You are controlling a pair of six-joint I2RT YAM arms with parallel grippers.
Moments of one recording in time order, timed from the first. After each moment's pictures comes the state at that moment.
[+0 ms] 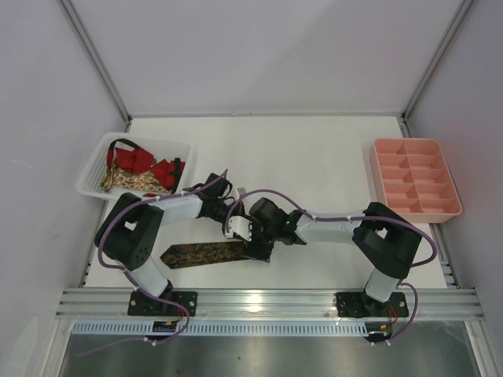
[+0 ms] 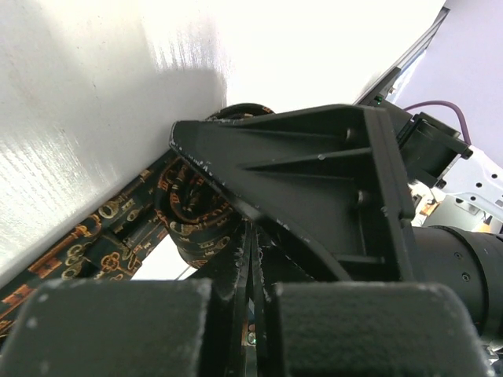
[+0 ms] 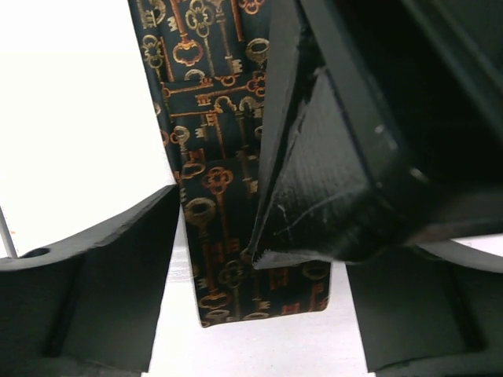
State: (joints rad) left arm -0.51 1.67 0.81 -0.31 0.82 -0.70; right arm 1.01 1.72 0.93 -0.13 -0.28 -0.46
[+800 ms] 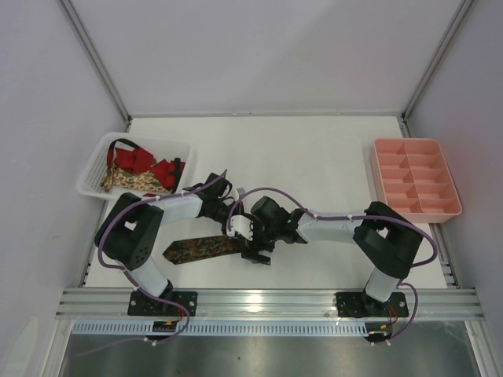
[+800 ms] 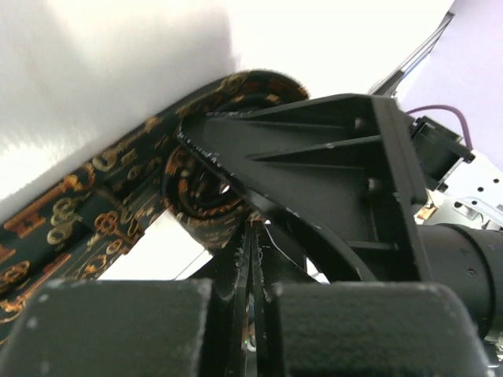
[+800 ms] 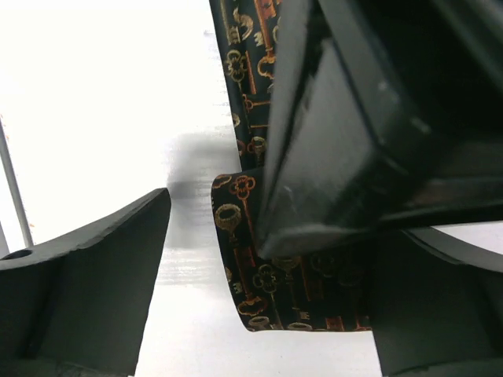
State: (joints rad) left arm -0.51 1.67 0.81 -0.34 0.81 -0.71; right arm 1.00 1.72 0.93 -0.14 -0.34 -0.46
